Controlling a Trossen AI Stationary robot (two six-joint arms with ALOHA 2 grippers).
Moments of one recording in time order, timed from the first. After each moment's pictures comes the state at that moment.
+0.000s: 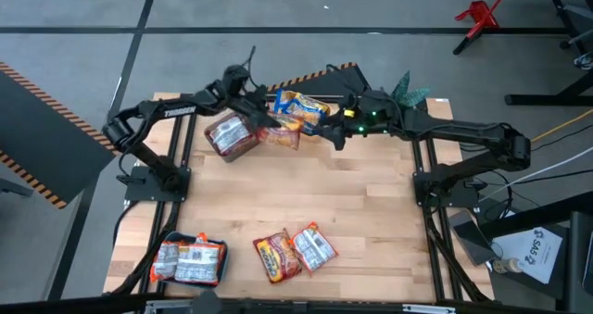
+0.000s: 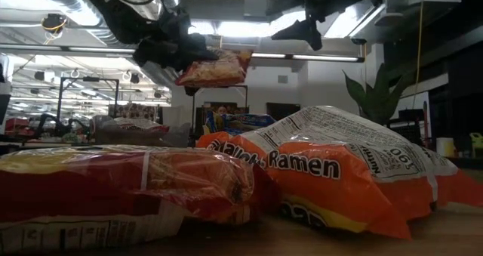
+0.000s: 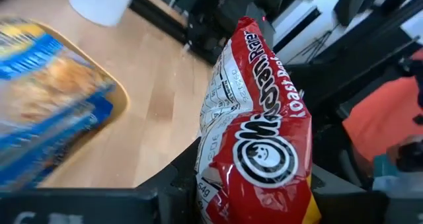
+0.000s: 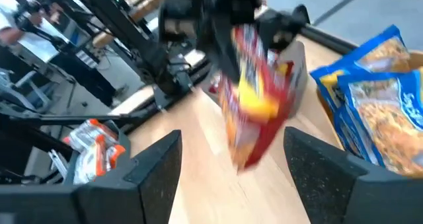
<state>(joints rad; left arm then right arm) 0.78 1.53 0.91 0.14 1.03 -0.28 -0.30 1.30 1.04 -0.09 -0.18 0.48</state>
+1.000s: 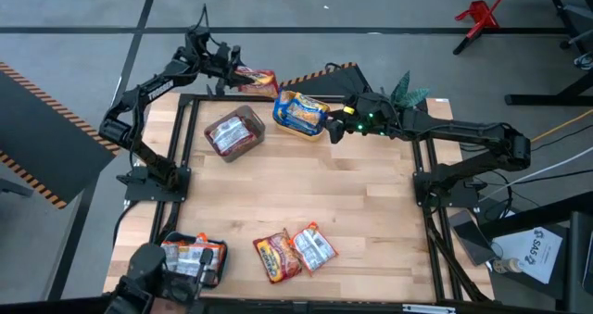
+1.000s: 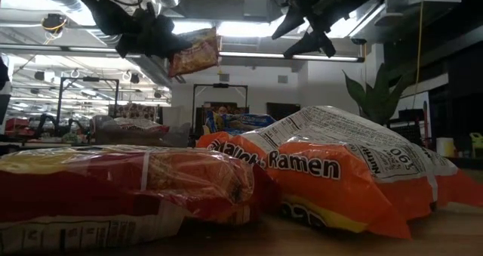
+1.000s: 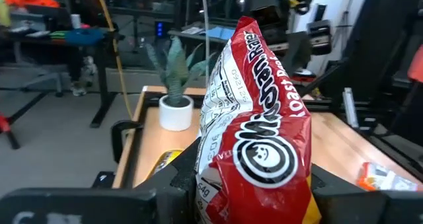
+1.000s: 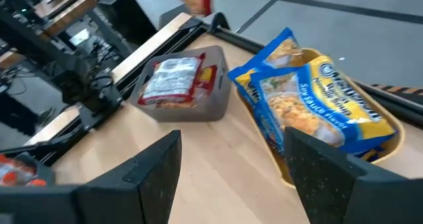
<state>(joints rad) 1.18 1.53 1.11 0.03 1.32 0.28 -0.30 1.30 1.04 -0.19 0.10 0.52</state>
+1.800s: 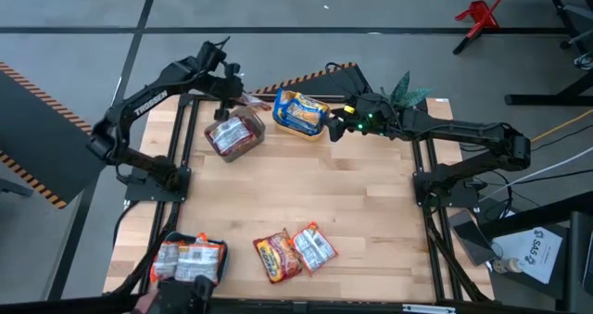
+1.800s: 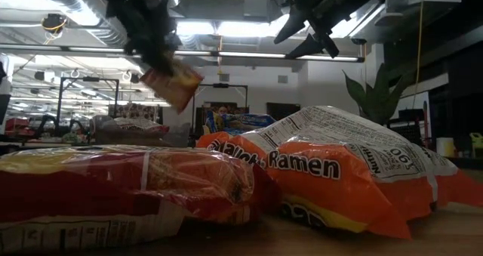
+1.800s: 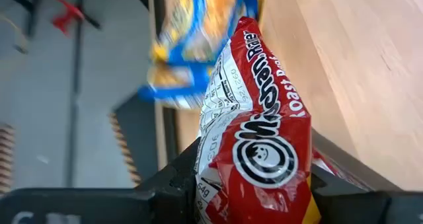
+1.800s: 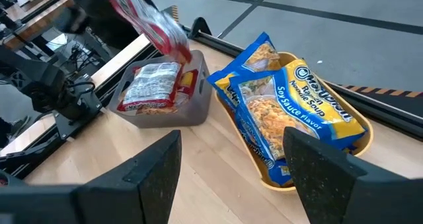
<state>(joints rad) 0.95 1.36 1.21 -0.78 0.45 1.06 -0.30 1.30 1.04 -0.21 0.17 0.52</state>
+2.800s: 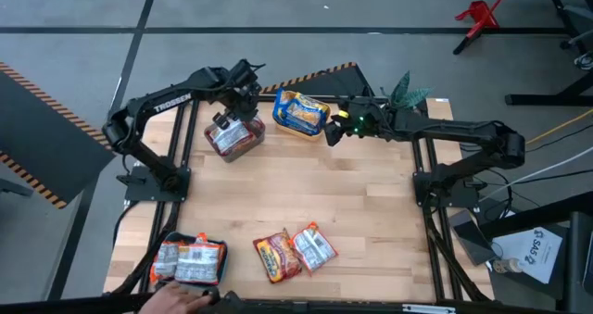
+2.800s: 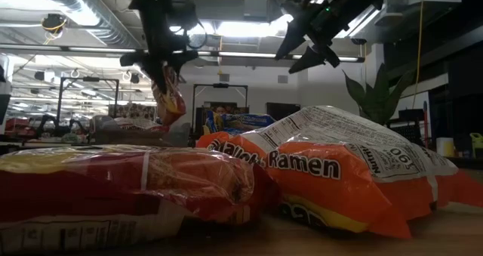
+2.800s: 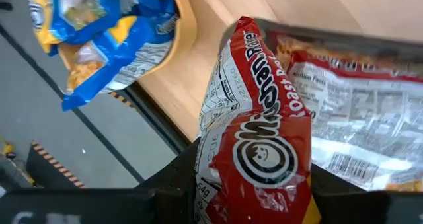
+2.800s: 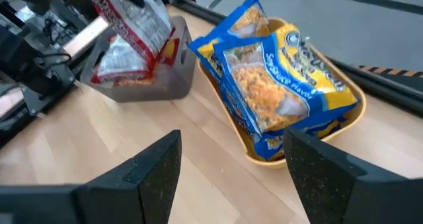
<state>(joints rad) 0.69 1.52 1.32 -0.99 -0.05 1.45 -0.30 1.36 1.03 -0.27 0.17 0.52</state>
